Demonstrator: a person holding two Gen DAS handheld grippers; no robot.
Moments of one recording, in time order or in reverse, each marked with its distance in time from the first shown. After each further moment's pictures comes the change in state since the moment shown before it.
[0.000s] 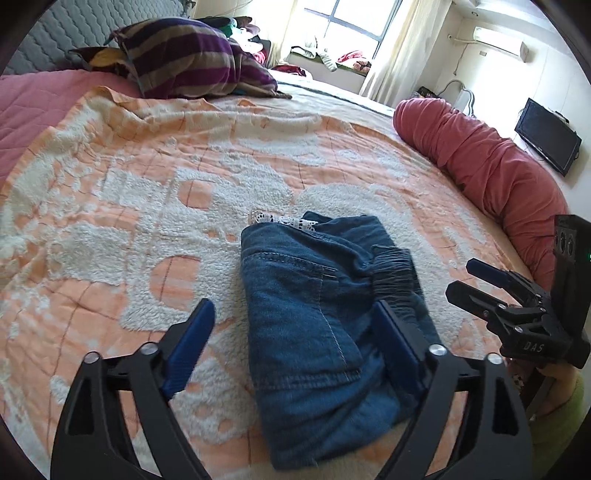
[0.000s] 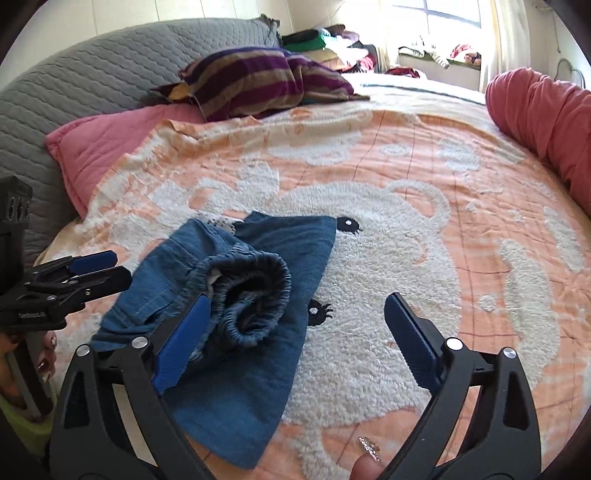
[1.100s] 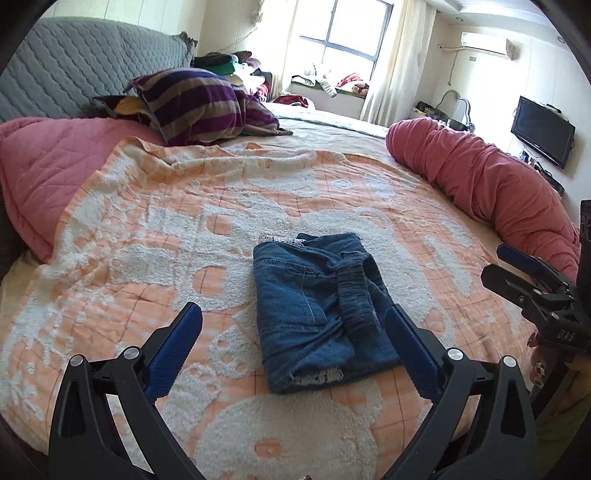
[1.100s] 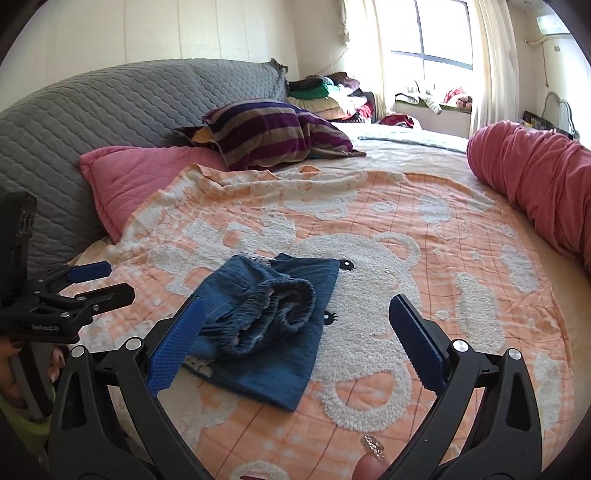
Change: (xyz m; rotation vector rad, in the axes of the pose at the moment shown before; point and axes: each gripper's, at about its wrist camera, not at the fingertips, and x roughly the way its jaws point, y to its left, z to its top) left arm -0.103 -0.029 -0.021 0.063 -0.111 0.072; right arm -0.119 0.040 -0.008 -0.052 -0.172 -0.033
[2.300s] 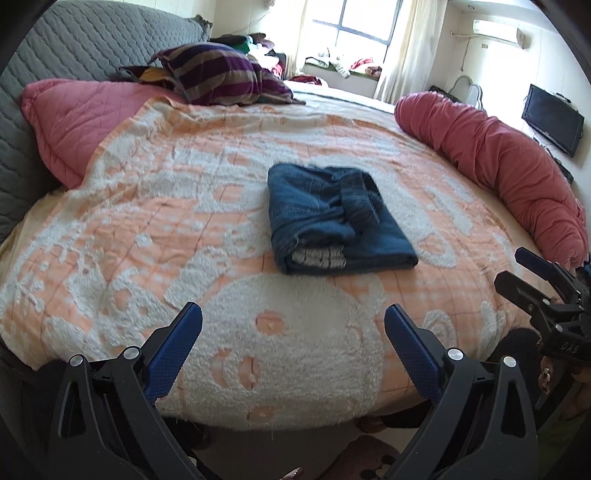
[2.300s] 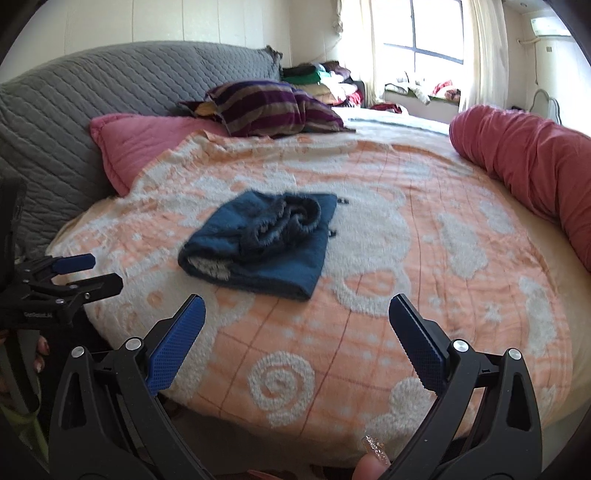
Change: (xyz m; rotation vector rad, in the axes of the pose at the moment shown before) left arm -0.039 -0.006 -0.104 -0.027 0.084 0.063; right arm -0.048 0.031 -0.099 -0.001 0.062 -0.064
